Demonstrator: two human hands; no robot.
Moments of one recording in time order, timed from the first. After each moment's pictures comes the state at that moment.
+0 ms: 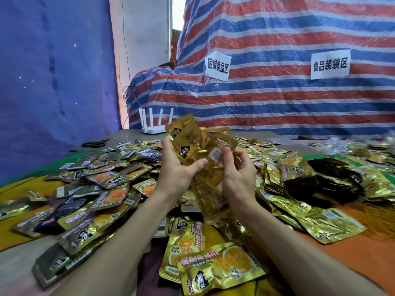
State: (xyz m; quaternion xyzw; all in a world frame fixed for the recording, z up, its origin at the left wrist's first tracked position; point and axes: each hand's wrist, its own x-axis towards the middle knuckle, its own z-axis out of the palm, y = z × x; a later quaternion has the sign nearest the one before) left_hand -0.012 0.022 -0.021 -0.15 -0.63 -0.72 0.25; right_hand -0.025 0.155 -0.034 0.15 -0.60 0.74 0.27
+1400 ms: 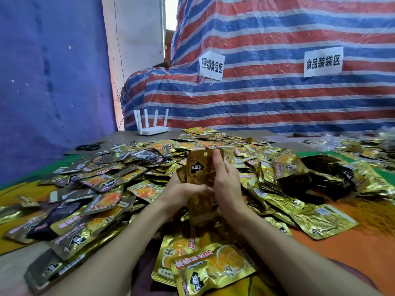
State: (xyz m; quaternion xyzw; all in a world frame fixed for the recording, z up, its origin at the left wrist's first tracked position) left_hand 0.006 0.029 -0.036 -0.18 -0.71 -0.68 0.05; right_hand -0.021 0.151 -0.044 0.21 -0.60 0.75 0.17
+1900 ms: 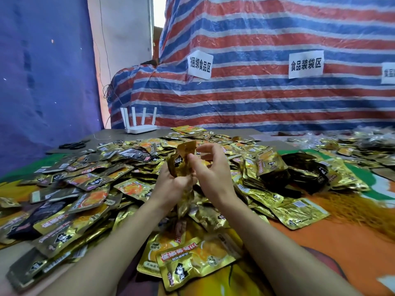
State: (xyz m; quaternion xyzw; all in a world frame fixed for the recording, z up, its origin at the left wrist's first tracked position) left_hand 0.012 0.047 -0.032 -0.20 -0.71 -0.65 0.18; right_hand -0.008 0.163 -0.025 0.18 -0.74 0.58 0.29
